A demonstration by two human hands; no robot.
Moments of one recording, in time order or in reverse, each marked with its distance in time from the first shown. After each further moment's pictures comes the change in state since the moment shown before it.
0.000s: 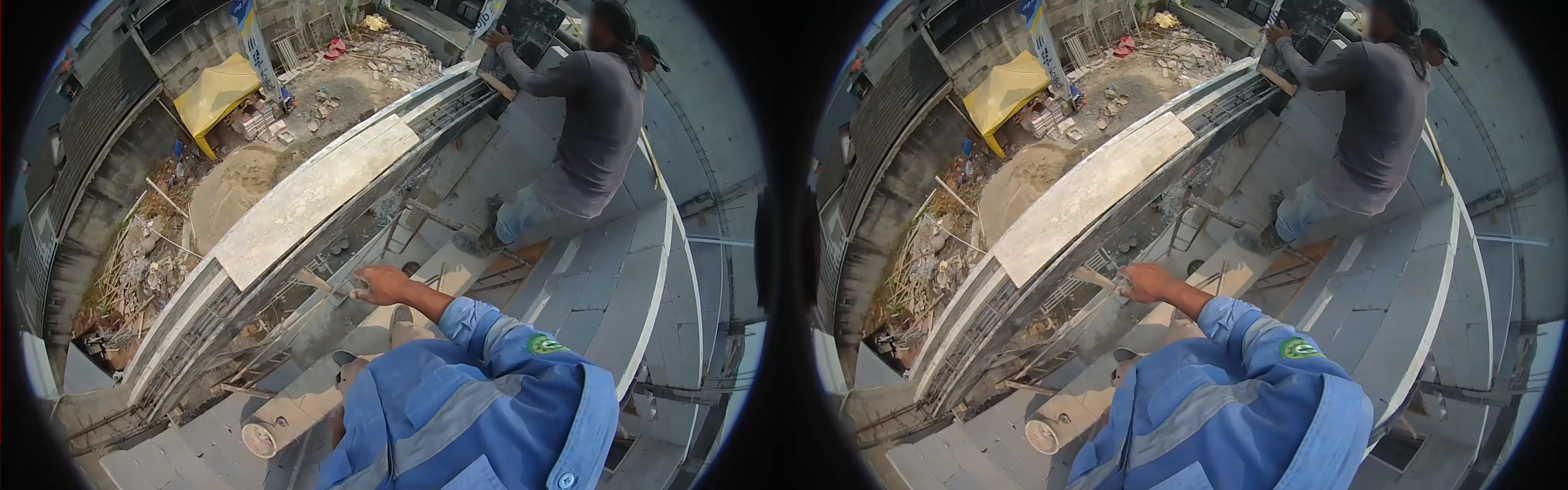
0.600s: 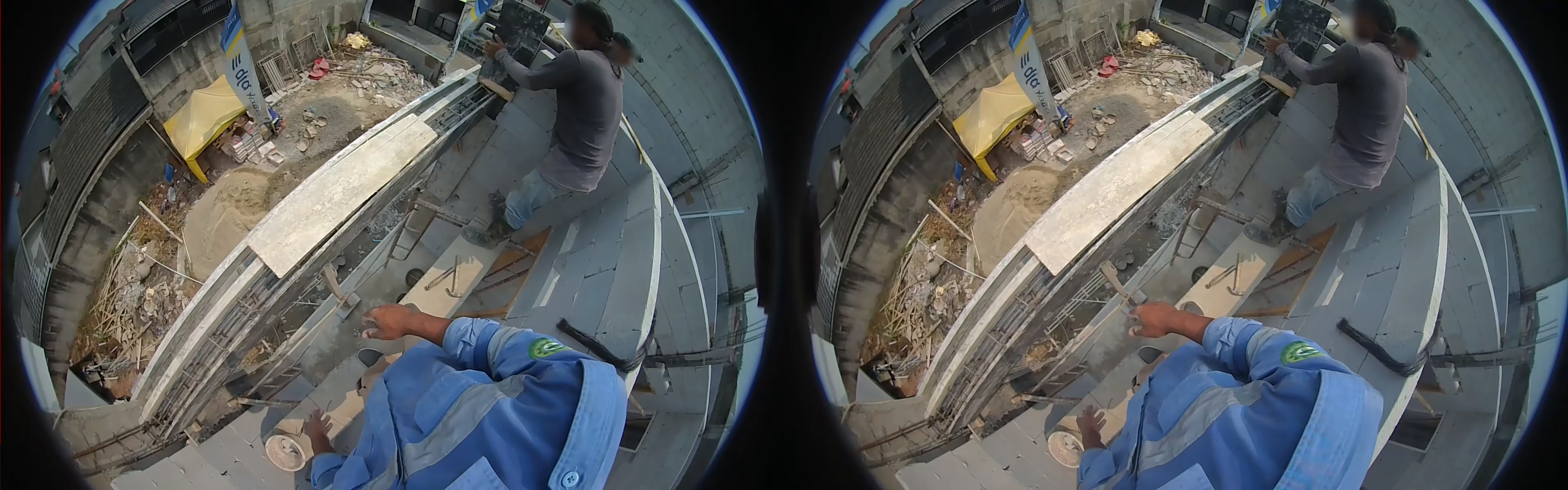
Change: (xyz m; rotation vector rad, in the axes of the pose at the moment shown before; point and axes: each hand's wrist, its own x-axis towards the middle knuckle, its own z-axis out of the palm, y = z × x) left_hand 0.056 0.052 -0.155 -0.135 0.132 -0.074; right_hand 0.004 -0.111 0.150 0.039 -0.214 0.048
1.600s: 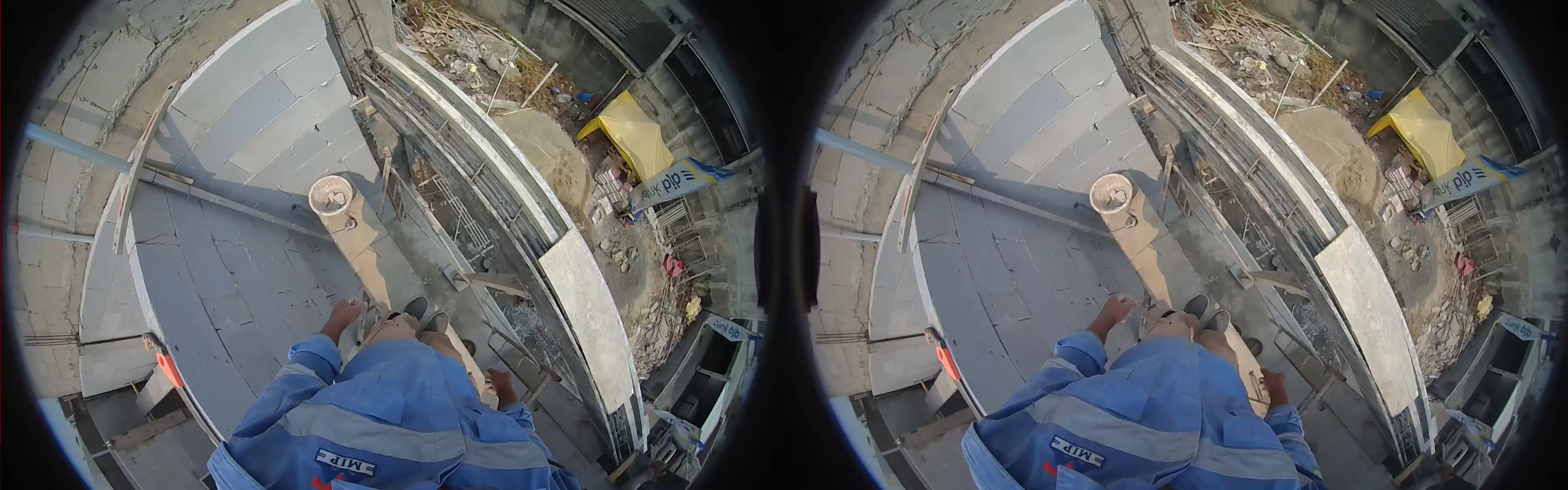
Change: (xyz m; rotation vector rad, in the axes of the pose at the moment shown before) left_hand -0.125 -0.132 0.102 -0.174 0.489 -0.024; right_hand 0.091 0.210 0.012 0.074 -0.493 0.613
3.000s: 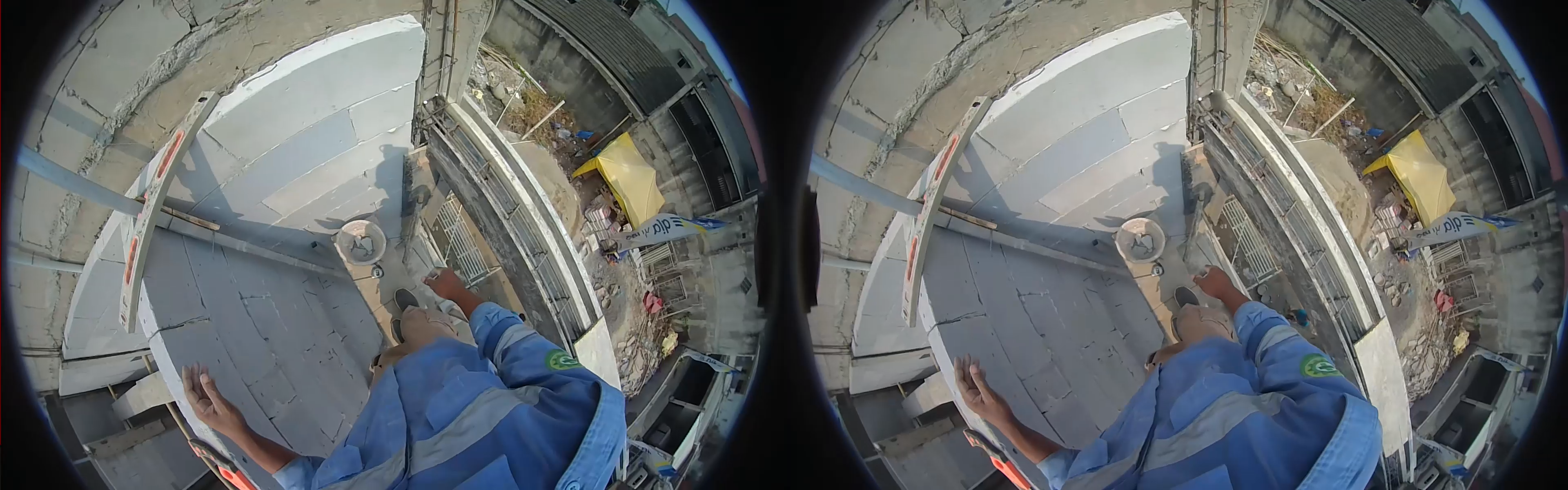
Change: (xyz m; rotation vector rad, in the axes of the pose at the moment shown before) left_hand -0.189 0.032 -0.401 -0.478 1.411 0.294; right_hand -0.042 -0.535 0.375 -0.876 -0.123 -1.087
